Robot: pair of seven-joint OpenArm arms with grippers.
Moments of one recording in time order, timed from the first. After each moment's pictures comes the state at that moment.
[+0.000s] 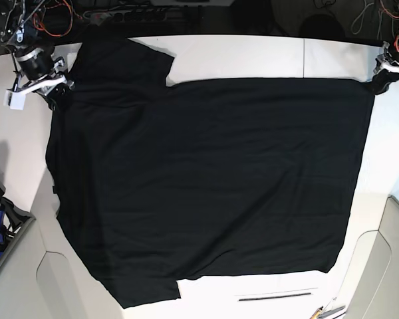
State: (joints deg) left arm 28.4 -24.7 -41.0 76.3 -59.1 -34.1 39.6; right arm -26.1 7.6 28.6 93.4 42.2 24.8 -32.9
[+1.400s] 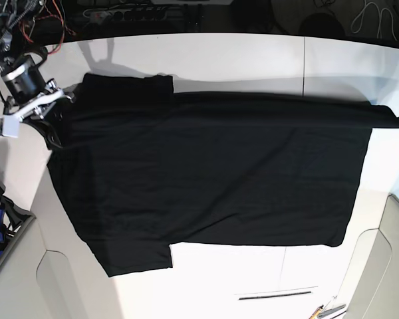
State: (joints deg) left arm 19.1 -24.6 -56.1 79.0 -71.9 -35.8 51.8; right arm -21.3 7.7 28.3 107.7 38.4 28.4 -38.5
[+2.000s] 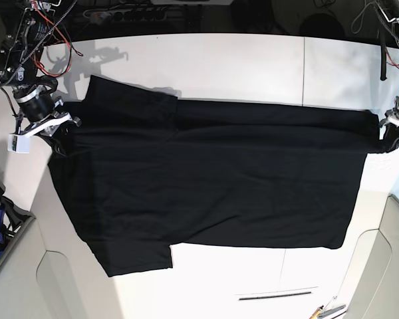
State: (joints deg) left arm 10.1 -24.5 -40.4 78.9 -44.4 -32.5 37.6; right arm -11.8 7.7 27.2 91.5 33.2 27.4 -35.2
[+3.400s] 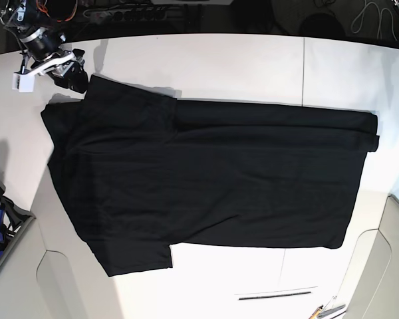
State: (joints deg) left arm 8.9 -34.0 -40.7 86.5 -40.4 -29.0 42.3; right arm -28.8 1.4 32.5 98.4 43.6 27.7 -45.8
